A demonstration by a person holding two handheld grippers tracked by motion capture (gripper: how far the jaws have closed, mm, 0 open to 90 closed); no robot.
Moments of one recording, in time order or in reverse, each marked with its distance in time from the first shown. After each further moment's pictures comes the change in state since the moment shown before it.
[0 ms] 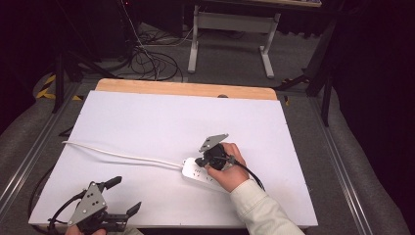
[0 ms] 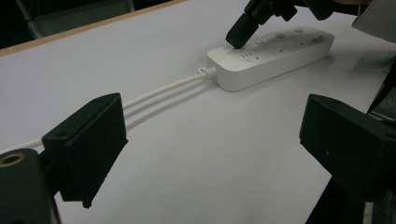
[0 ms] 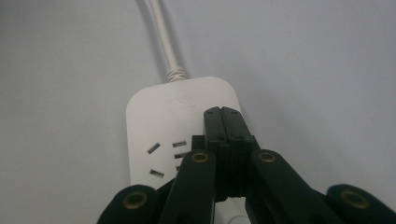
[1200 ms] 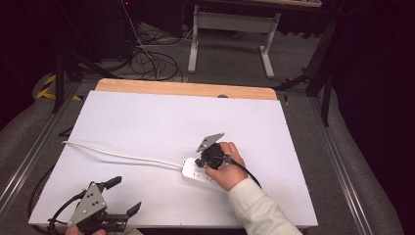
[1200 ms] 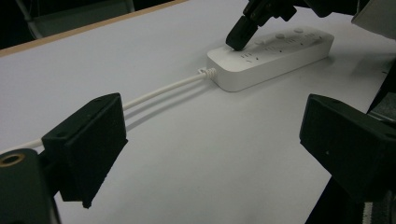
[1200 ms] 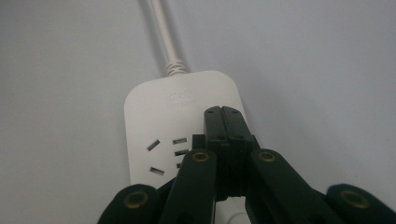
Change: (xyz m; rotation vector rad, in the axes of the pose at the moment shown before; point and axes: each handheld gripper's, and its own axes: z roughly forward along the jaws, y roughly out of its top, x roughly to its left) left arm 0.000 0.000 0.000 0.003 0.000 -0.002; right arm 0.002 0.006 0.002 0.056 -0.009 -0.012
